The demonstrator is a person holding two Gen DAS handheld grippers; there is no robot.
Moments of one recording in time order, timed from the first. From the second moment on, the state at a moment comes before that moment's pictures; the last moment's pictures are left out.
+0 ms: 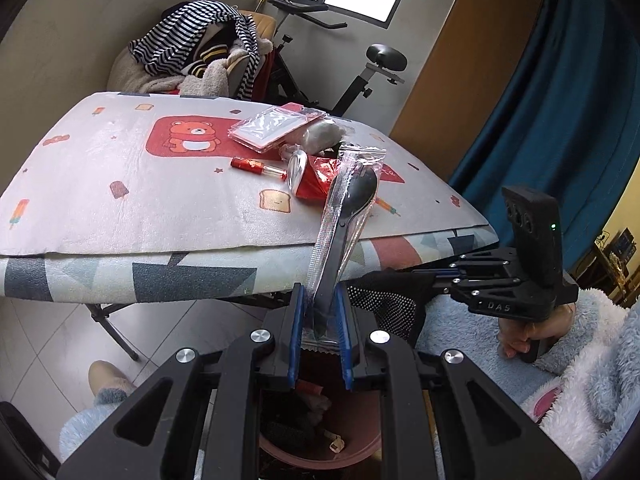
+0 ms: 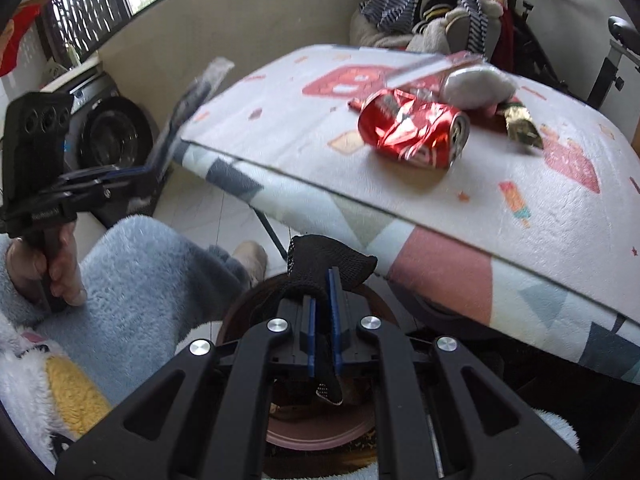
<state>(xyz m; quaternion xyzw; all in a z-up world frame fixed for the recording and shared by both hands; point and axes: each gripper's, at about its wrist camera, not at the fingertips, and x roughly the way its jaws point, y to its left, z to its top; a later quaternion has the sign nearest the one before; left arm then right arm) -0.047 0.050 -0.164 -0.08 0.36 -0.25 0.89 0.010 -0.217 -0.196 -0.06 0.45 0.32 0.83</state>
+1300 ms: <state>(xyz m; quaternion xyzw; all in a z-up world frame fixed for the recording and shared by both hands) -0.037 0.018 -0.204 -0.06 0.41 -0.27 0.87 0.025 -0.273 -0.193 -0.02 0.39 0.25 0.89</state>
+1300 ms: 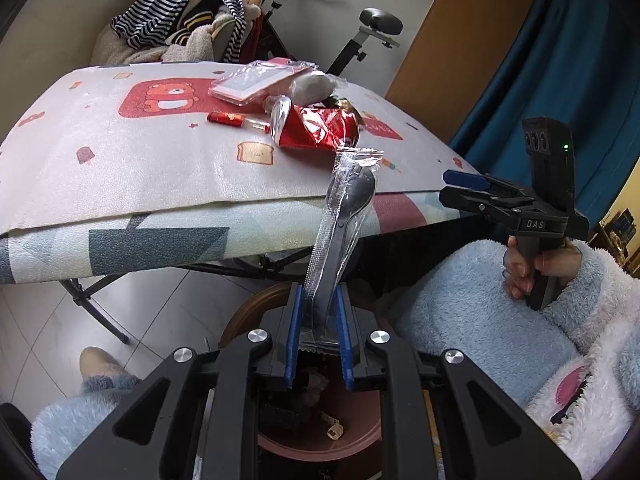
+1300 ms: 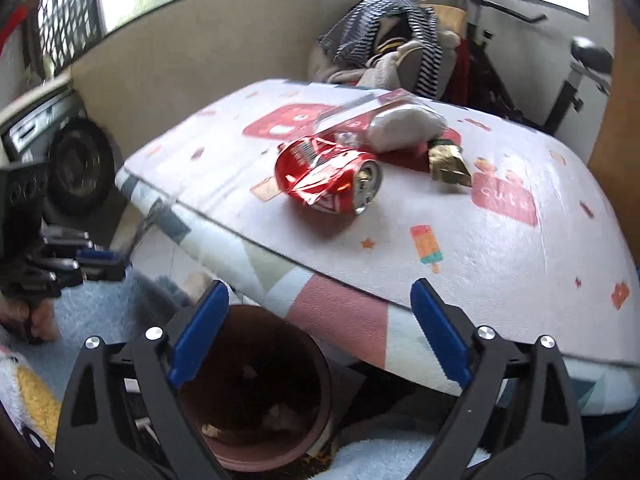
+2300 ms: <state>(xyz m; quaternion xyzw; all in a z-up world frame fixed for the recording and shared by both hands) -0.018 0.037 -0.215 -0.10 0.43 -0.19 0.88 0.035 -0.264 -0.206 -0.03 0.39 0.24 0.89</state>
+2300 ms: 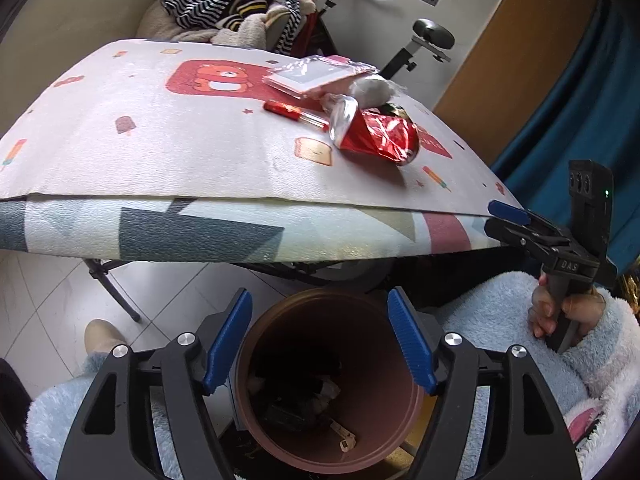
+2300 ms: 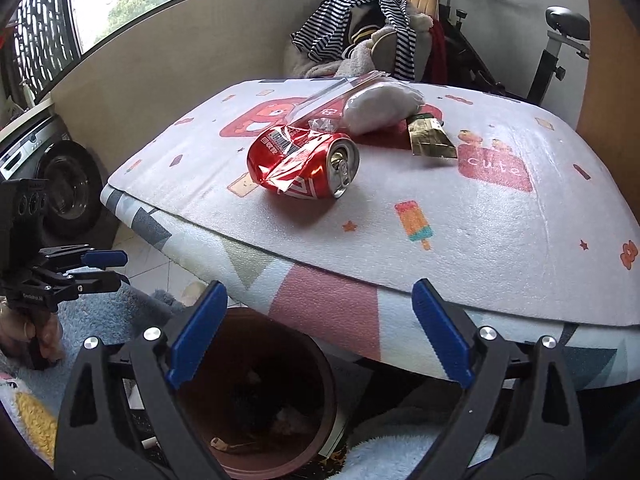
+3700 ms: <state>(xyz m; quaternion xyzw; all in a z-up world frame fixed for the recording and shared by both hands) 0.056 0.099 -0.186 -0.16 0.41 -0.14 0.89 0.152 -0.230 -0.211 0.10 0.40 0.21 0.89</state>
